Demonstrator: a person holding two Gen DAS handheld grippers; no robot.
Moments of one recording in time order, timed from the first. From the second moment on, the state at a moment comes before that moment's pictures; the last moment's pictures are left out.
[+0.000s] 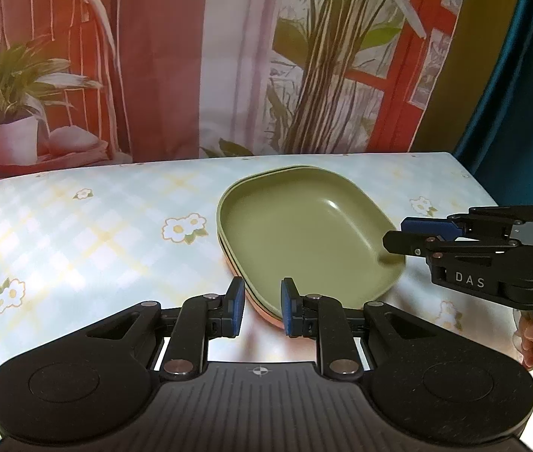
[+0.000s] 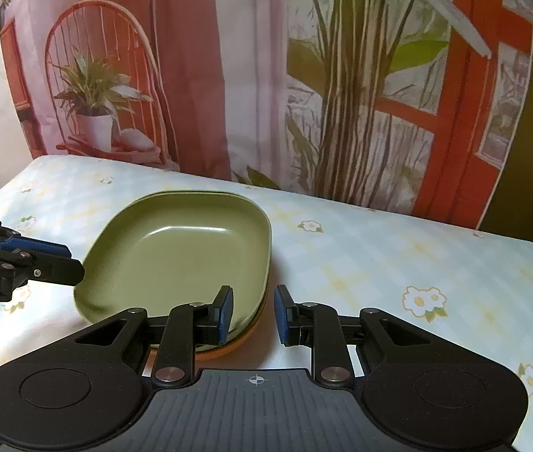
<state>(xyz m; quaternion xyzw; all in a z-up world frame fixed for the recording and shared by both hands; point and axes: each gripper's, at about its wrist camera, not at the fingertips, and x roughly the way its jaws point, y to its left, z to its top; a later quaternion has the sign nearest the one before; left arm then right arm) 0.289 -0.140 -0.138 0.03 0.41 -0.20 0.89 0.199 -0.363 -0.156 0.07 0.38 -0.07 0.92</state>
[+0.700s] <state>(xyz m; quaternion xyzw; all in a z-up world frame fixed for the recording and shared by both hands) 0.207 -0.105 -0.096 0.04 0.37 -0.20 0.91 0.139 -0.313 -0.105 0.10 0.34 -0.08 0.93</state>
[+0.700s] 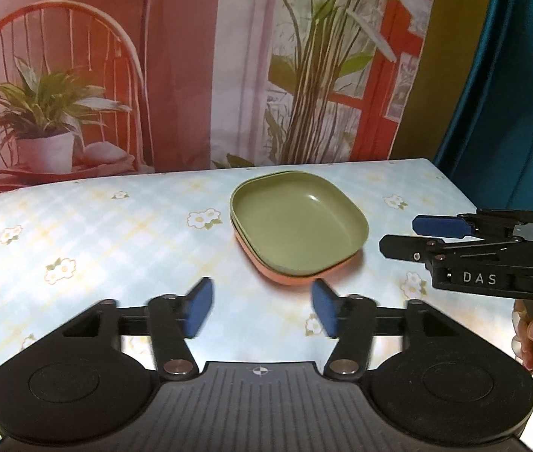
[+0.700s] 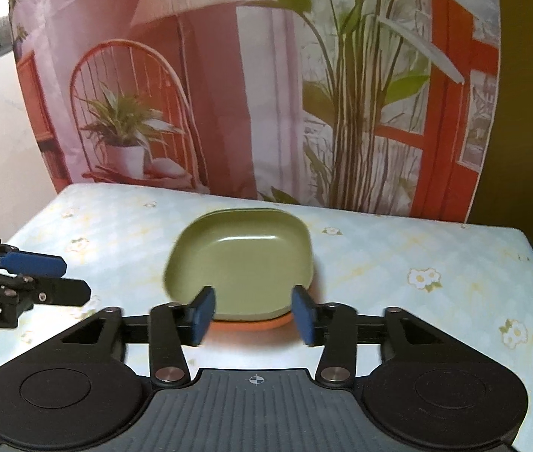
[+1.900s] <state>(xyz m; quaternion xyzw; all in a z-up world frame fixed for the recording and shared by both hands) 0.106 -0.051 -0.152 -0.02 0.44 -0.20 0.87 0.029 -0.201 -0.129 0.11 0.37 -0.11 0.92</state>
